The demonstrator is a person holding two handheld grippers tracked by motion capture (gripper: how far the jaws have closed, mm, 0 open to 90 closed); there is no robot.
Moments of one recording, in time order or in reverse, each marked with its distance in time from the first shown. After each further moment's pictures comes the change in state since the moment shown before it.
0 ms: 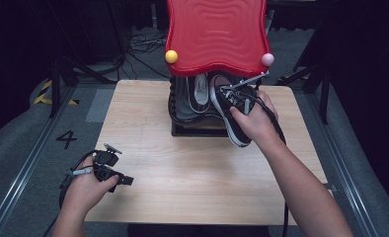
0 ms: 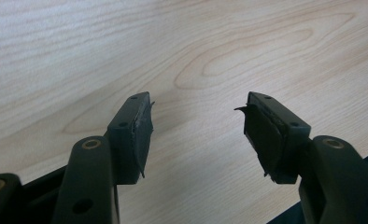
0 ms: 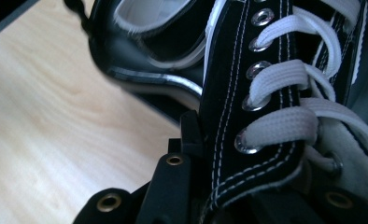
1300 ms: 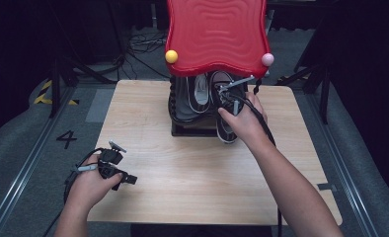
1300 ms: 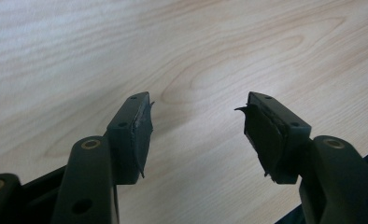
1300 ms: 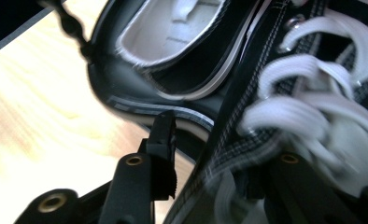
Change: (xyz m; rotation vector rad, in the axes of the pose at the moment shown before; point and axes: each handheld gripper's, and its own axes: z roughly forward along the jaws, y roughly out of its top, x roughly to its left) left arm -0.005 0.018 0.009 0.024 -0.034 0.039; right arm 0.012 0.003 0.026 -0.063 0.017 -0.013
